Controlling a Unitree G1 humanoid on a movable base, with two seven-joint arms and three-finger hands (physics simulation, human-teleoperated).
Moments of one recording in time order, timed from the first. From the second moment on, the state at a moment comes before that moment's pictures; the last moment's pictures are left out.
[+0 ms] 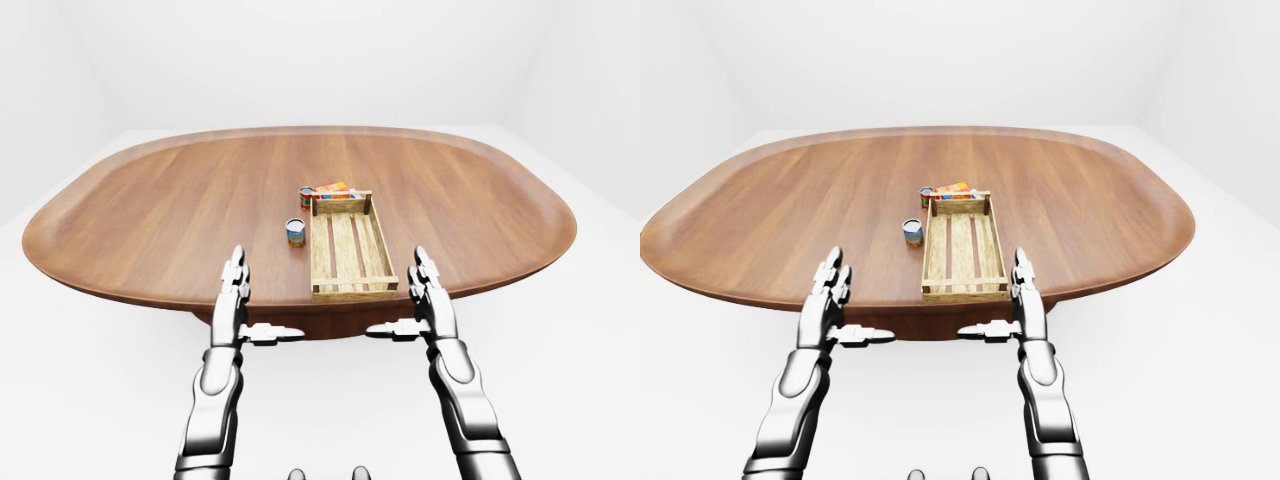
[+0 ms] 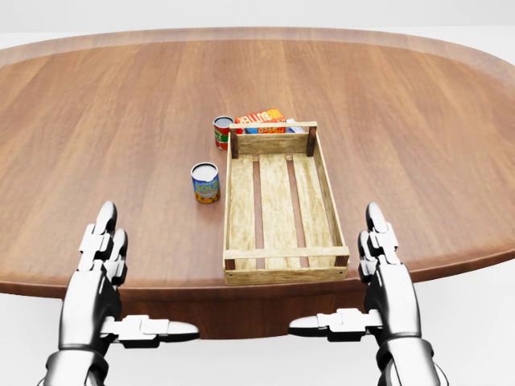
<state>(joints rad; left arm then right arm) 0.01 0.02 0.04 -0.01 0.01 -0.03 -0.05 -0.01 -0.02 -0.03 0.02 0.01 0.02 0.02</state>
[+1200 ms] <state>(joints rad) 0.06 0.02 0.05 -0.27 -0.01 0.04 -0.04 0.08 0.00 0.00 -0.38 -0.02 0.09 0.02</state>
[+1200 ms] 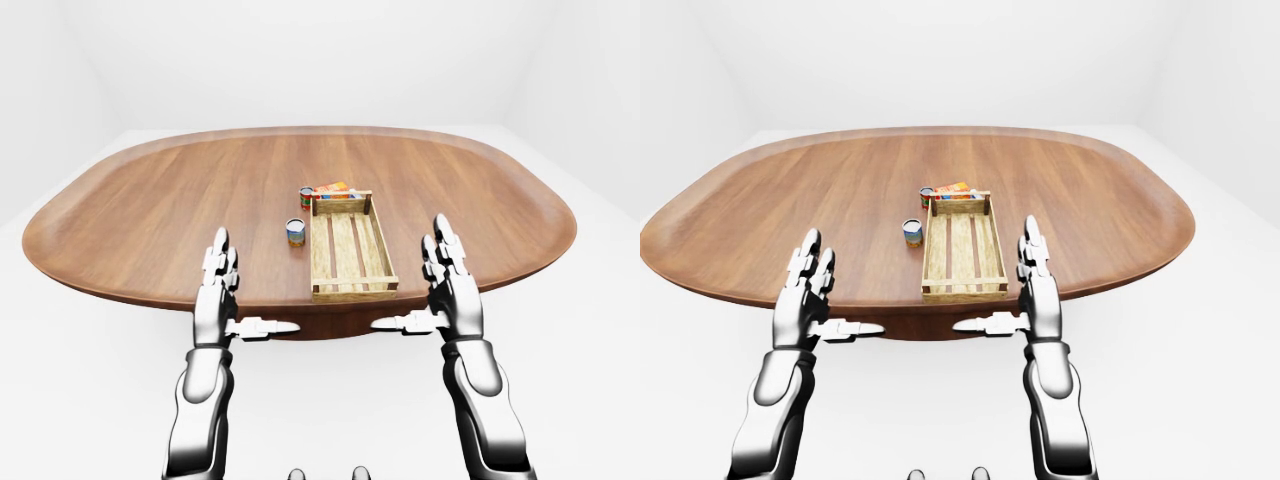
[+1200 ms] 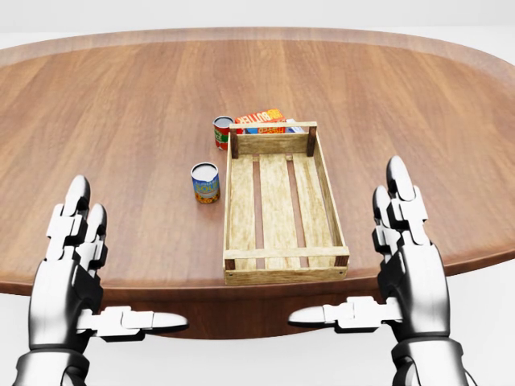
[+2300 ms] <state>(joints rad) 0.05 0.02 0.05 -0.29 0.01 0.07 -0.04 0.07 -0.01 0.01 -0.39 -0.05 0.09 0.03</state>
